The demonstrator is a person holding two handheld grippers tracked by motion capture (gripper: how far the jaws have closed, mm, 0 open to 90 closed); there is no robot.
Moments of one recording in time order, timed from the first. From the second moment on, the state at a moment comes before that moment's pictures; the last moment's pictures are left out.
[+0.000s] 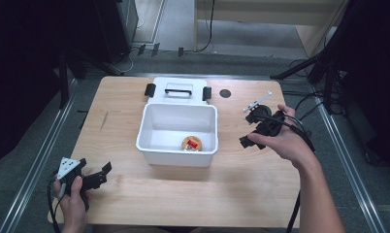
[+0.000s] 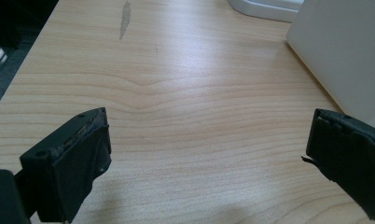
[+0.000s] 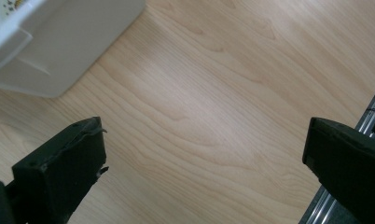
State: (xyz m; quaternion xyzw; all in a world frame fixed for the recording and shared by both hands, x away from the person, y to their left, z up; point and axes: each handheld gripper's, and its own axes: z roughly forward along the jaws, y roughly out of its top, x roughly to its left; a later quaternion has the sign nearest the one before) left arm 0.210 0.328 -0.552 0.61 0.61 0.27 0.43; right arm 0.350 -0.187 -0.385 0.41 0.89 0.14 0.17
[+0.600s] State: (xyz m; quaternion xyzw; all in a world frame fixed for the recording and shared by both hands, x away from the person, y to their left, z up) left arm 0.209 0.327 -0.552 0.61 0.61 0.27 0.43; right arm 0.329 -0.249 -0.432 0.48 0.85 0.15 0.17
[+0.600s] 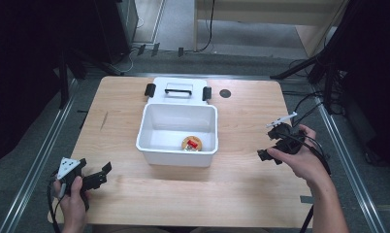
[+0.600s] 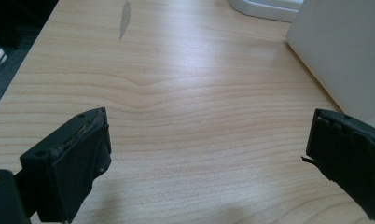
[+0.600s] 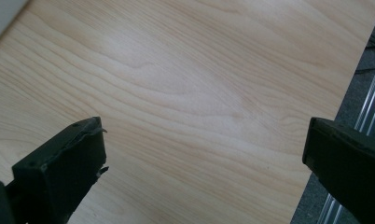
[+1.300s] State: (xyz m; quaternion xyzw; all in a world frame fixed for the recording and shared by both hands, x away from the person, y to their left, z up) left arm 0.209 0.327 -0.552 0.61 0.61 0.27 0.43; right arm 0.295 -0.299 -0.489 0.53 0.79 0.20 0.21
